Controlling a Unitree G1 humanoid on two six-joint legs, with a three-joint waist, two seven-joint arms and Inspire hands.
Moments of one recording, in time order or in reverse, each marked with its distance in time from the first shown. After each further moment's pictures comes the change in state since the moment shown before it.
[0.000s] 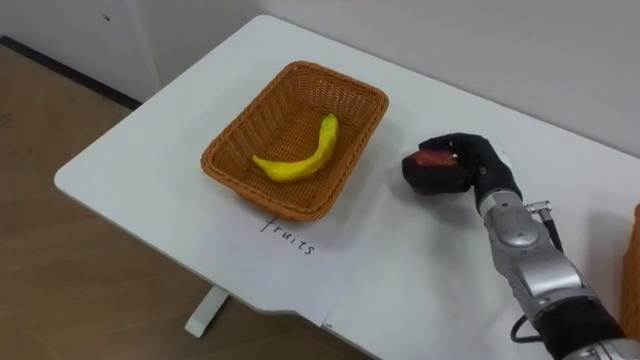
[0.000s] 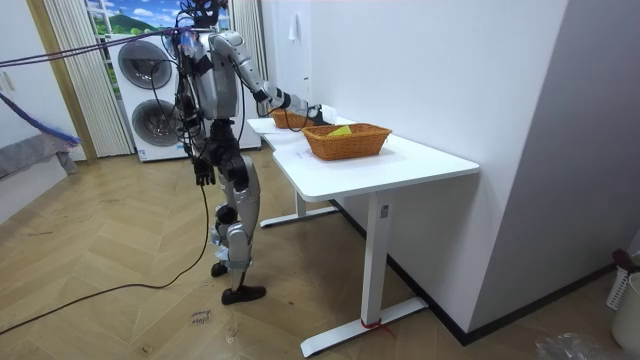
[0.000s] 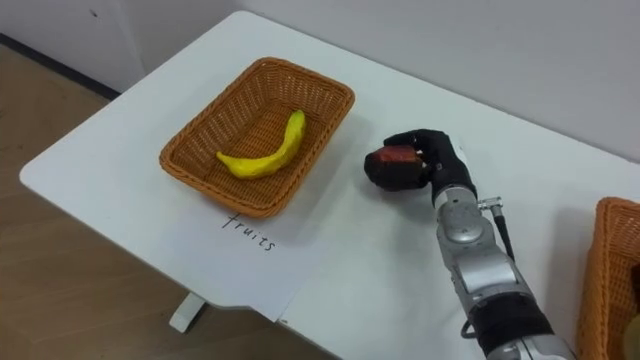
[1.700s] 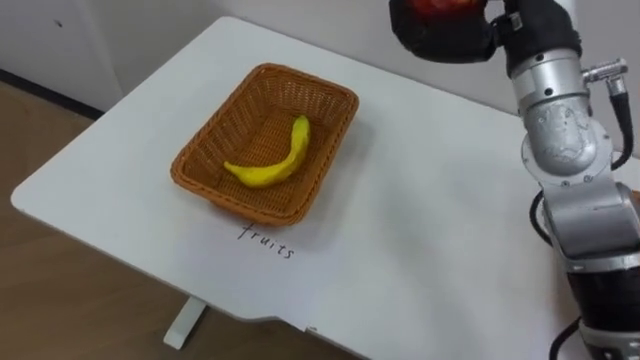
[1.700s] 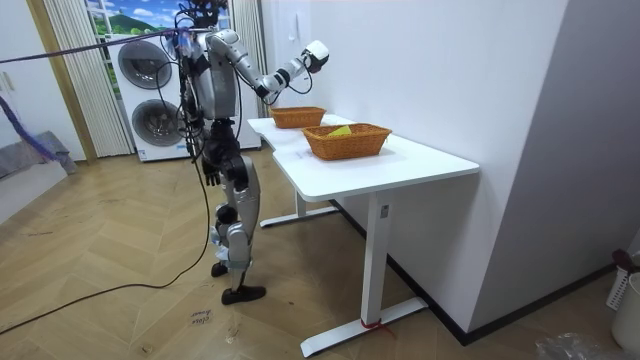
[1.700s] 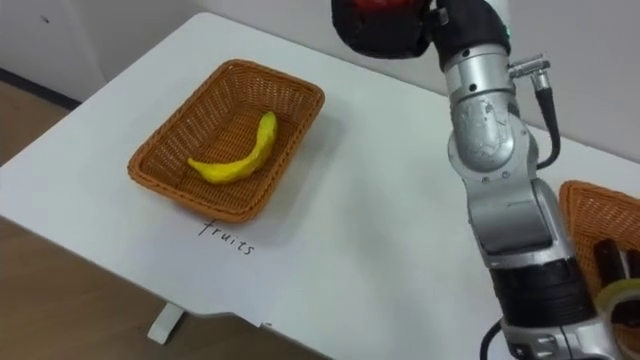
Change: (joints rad) left arm -0.032 -0.007 0.030 0.031 -0.020 -0.048 -0.009; right arm -0.100 -0.061 -0.068 -0.714 -0.380 0.042 0.075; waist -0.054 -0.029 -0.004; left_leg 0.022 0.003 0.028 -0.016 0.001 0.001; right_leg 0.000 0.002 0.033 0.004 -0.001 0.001
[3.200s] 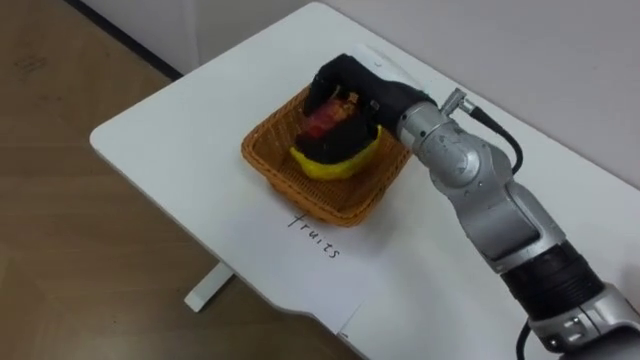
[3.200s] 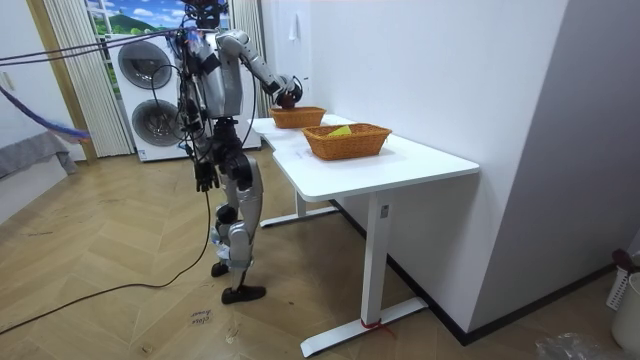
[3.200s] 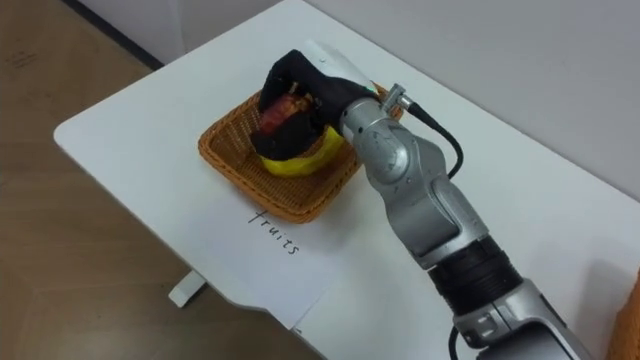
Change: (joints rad) left arm -0.060 0.022 -0.024 0.016 0.001 0.065 0.016; right arm -0.086 0.075 0.292 0.242 -0.132 0.109 0.303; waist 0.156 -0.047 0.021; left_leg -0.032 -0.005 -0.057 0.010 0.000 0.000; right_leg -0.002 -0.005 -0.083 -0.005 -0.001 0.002
